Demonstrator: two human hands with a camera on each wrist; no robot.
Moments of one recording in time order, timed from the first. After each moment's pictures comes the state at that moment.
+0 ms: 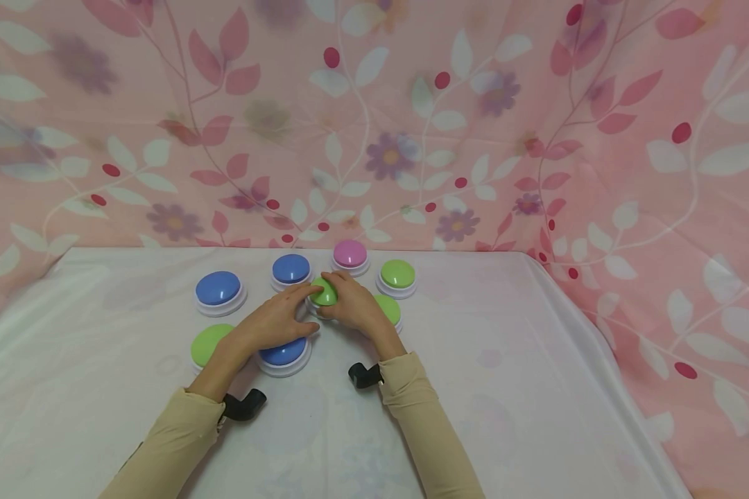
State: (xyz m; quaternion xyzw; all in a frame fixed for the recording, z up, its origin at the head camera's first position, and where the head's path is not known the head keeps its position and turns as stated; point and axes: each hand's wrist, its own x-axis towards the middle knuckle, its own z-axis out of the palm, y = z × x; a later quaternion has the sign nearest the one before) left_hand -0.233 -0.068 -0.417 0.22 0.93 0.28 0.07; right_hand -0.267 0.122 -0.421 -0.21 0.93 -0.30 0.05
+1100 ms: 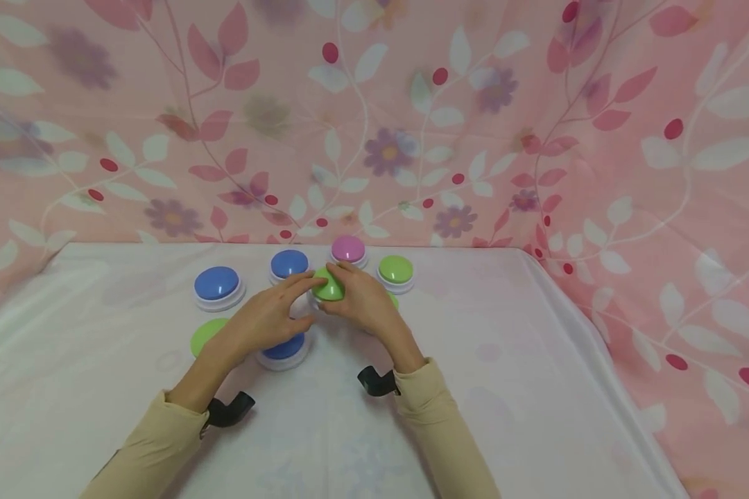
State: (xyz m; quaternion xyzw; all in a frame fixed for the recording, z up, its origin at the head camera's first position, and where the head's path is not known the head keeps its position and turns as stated) left_hand -0.203 -0.067 -0.384 0.27 0.93 0.24 -0.02; right_hand -0.224 0.136 -0.369 -0.25 0.93 -0.27 -0.03
